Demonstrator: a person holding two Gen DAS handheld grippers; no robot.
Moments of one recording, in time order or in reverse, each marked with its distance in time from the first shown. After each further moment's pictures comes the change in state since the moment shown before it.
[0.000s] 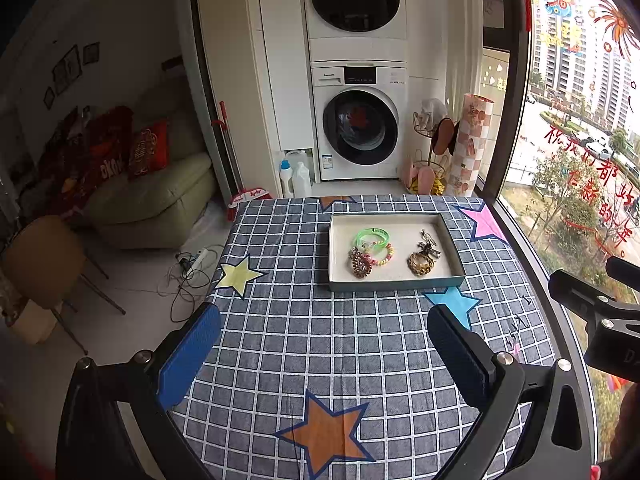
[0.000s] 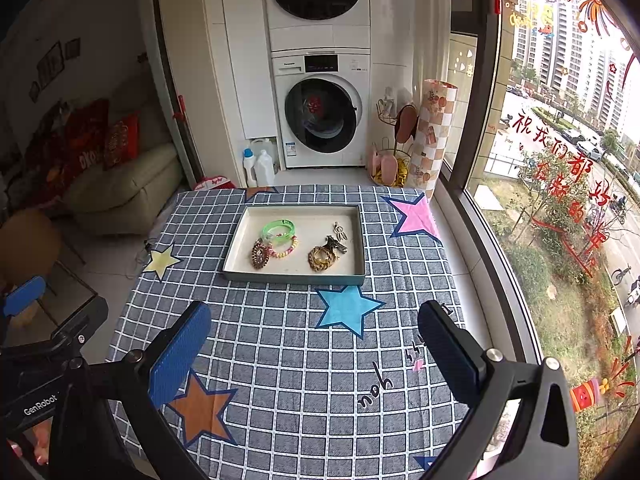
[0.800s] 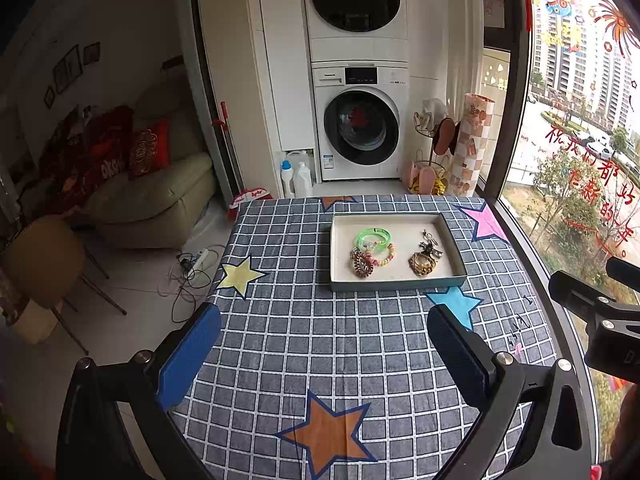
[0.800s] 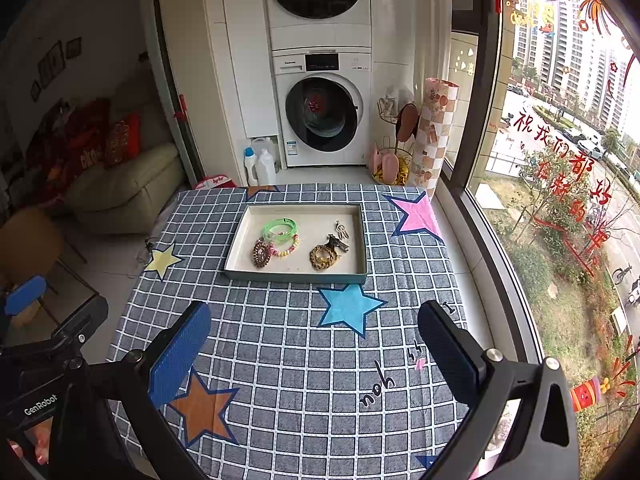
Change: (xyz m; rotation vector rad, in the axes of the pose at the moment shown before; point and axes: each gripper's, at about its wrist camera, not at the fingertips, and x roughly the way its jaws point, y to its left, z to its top) left arm 0.000 0.001 -0.001 0.000 0.000 0.002; right arm 0.001 0.002 -0.001 -0.001 0.002 0.003
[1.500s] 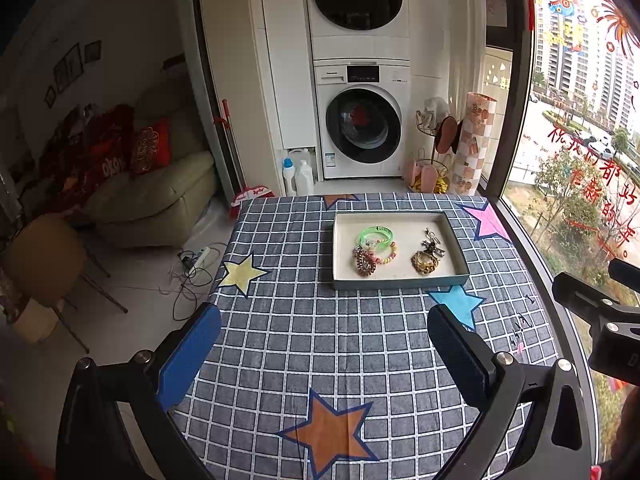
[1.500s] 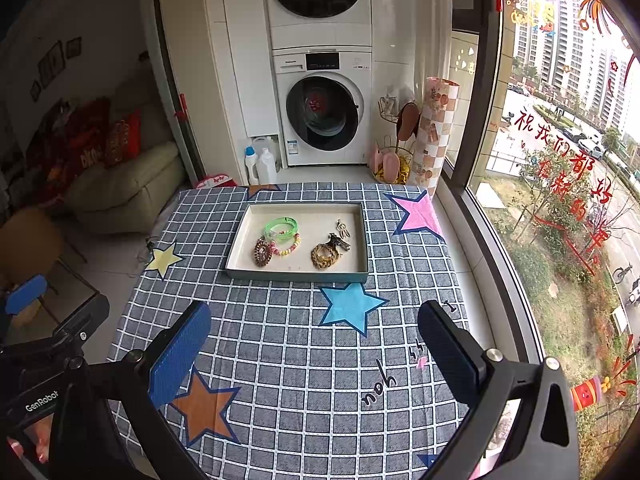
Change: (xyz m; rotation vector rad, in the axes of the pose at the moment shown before) left arm 0.003 0.006 -0.002 -0.002 0.007 0.005; right arm 0.000 0.001 -0.002 -0.002 0.003 0.003
